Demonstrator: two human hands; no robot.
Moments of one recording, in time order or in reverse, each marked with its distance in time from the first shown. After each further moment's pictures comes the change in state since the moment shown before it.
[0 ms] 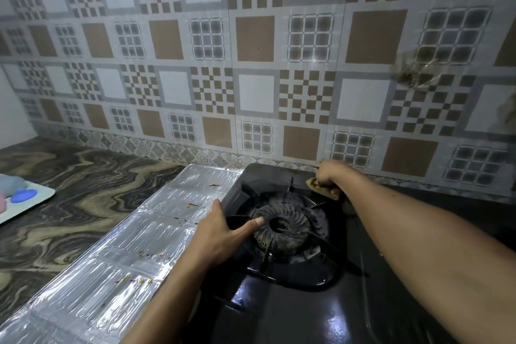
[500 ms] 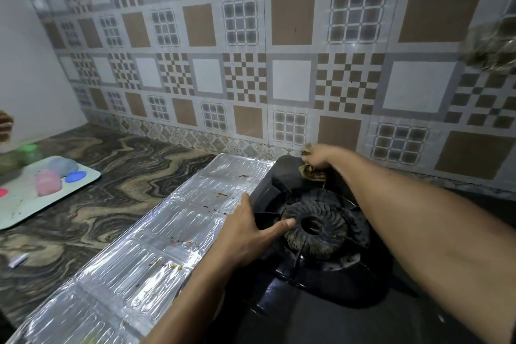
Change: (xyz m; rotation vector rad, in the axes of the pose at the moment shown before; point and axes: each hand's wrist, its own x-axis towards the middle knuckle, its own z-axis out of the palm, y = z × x) left_hand -0.001 0.002 -0.001 0.041 -0.025 0.003; right_hand 0.036 -0.085 0.013 -0.082 -0.085 -0.315
